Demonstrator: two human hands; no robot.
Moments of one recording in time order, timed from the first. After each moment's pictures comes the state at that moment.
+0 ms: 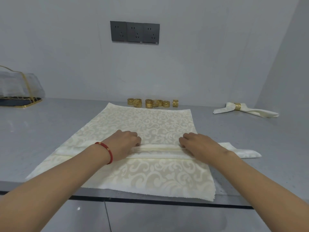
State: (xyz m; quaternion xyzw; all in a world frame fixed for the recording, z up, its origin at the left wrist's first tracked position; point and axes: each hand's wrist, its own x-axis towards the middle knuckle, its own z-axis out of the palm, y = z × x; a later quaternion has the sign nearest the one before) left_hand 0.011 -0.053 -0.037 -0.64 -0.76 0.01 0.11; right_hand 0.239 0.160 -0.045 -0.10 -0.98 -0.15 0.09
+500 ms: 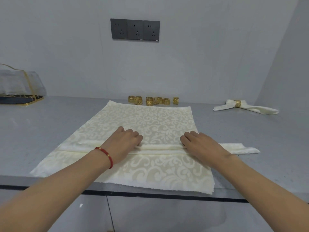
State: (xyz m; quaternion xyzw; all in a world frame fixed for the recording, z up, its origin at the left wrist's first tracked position) left_hand 0.026 -0.073 -0.050 -0.66 -0.72 -0.01 0.22; right_hand 0.258 0.151 -0.058 -0.08 -0.96 -0.23 0.14
